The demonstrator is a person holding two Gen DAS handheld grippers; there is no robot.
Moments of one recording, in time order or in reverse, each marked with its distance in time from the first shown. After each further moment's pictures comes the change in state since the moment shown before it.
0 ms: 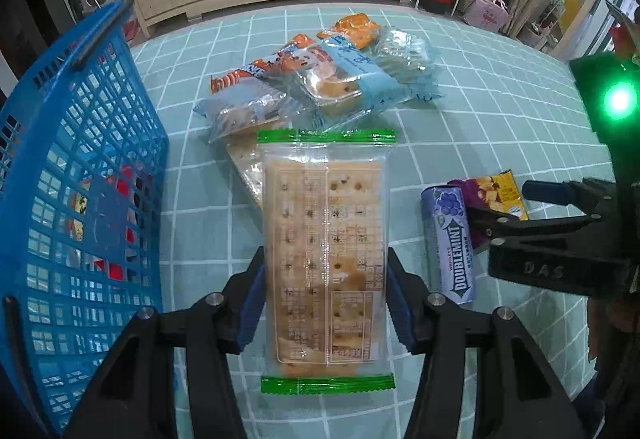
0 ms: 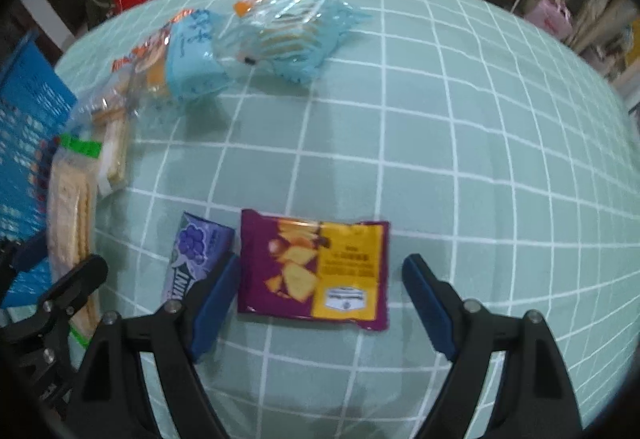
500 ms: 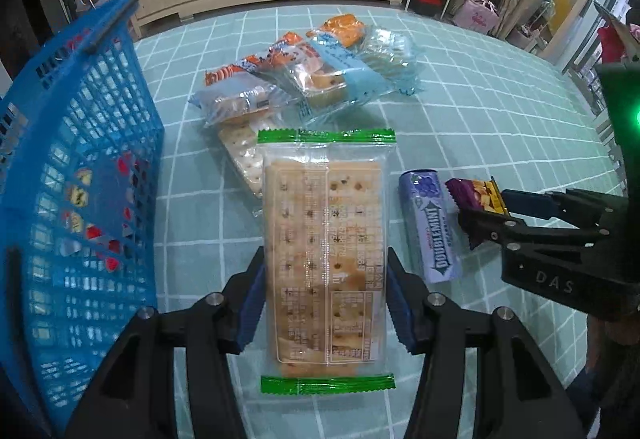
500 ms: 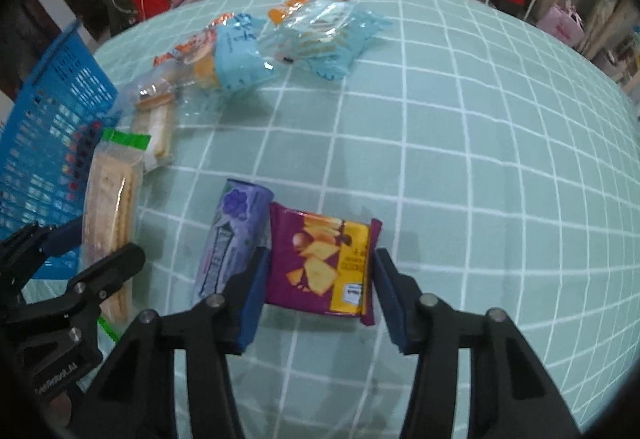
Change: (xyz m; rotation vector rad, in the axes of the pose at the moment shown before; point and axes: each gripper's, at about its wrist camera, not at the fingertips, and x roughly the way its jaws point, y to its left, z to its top) left arm -0.016 -0.005 -0.014 -0.001 -0.014 -0.042; right arm -0.033 0.000 -0.034 0.016 -0.056 0.114
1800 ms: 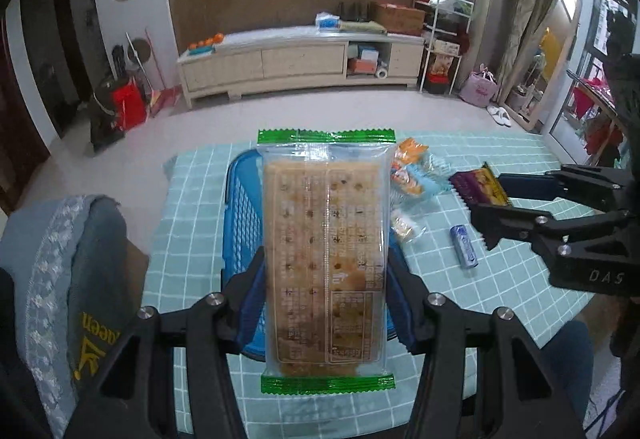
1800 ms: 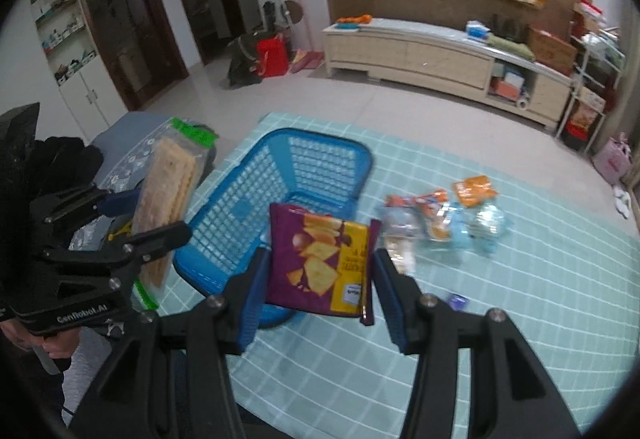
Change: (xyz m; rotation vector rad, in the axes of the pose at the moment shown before) left arm -0.218 0.164 -0.026 0.013 -0.267 0.043; right arm -0.160 0.199 0.025 -0.302 -0.302 0.192
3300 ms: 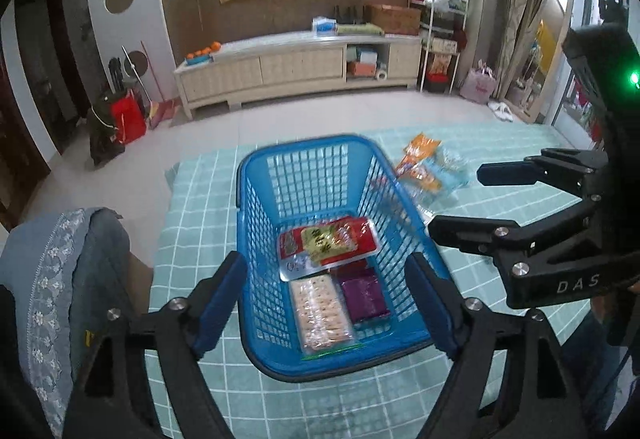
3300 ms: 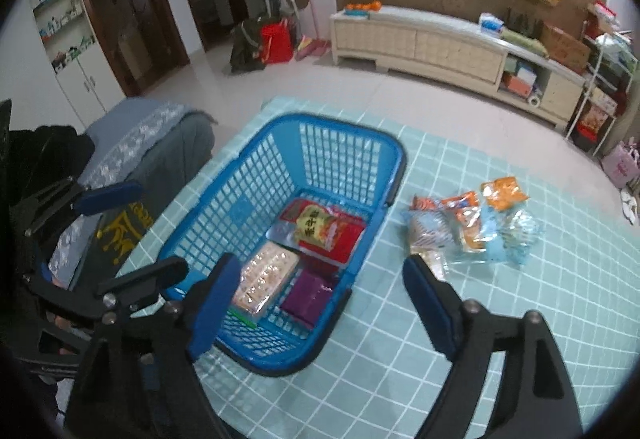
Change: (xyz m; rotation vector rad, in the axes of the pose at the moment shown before) left arm 0.011 0.010 -0.007 0.055 -0.054 0.020; right arm 0.029 0.020 0.006 -0.017 0.012 -0.023
